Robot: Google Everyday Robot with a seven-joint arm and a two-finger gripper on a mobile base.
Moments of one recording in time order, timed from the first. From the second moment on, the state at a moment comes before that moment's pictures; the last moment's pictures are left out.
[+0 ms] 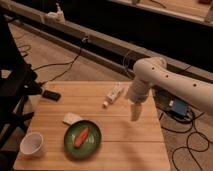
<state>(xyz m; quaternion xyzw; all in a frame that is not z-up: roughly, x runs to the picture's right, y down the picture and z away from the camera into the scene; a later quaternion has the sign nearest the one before) 0.138 0.101 0.724 -0.36 -0.11 0.00 0.93</state>
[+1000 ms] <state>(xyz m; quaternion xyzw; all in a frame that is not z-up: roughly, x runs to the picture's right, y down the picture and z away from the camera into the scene) -0.086 0.052 0.717 -0.30 -0.27 0.08 0.91</state>
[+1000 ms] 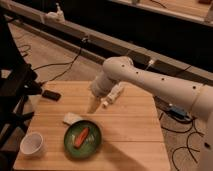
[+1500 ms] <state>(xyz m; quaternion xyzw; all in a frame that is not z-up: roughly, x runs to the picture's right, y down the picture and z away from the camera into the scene) -0.110 0.070 0.728 -0.32 -0.28 0.08 0.90</state>
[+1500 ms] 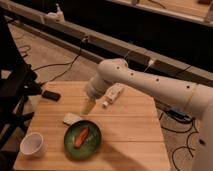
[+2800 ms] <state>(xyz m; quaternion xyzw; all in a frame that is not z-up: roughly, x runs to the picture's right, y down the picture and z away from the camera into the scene) -0.226 0.126 0.806 -0.29 -0.21 0.06 0.93</state>
